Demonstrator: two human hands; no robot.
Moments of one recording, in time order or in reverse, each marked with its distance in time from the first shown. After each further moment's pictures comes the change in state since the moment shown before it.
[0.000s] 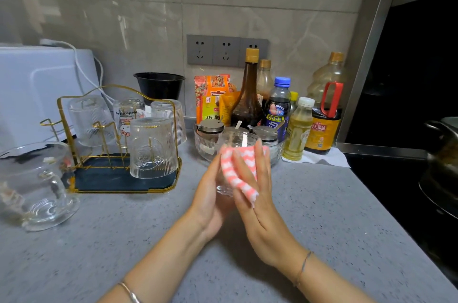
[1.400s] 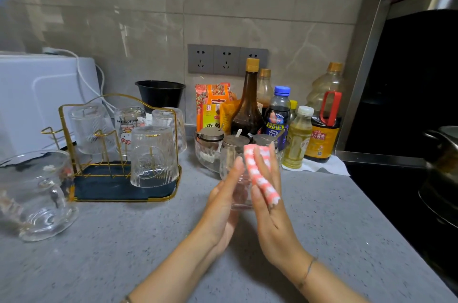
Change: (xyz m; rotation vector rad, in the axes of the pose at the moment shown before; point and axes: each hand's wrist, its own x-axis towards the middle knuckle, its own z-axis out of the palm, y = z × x) left_hand -0.001 -0.014 0.009 0.118 0.007 0.122; right_hand 0.010 0.004 -0.004 0.189 0.162 -0.019
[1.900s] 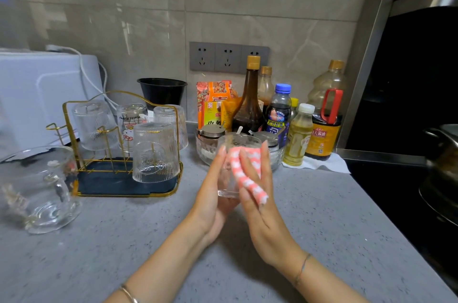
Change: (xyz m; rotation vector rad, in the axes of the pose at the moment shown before) left_hand 0.002 0.016 -0.008 -0.027 -0.005 -0.064; right_hand -0.004 -0.005 0.005 0.028 -0.096 0.054
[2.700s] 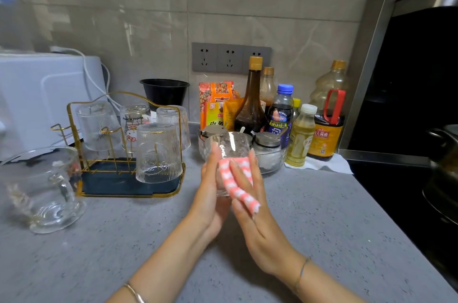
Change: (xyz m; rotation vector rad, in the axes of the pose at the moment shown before) left_hand 0.003 0.005 -0.004 -0.008 0.143 0.033; right_hand -0.008 0.003 0.004 -0.086 -0.103 -0.012
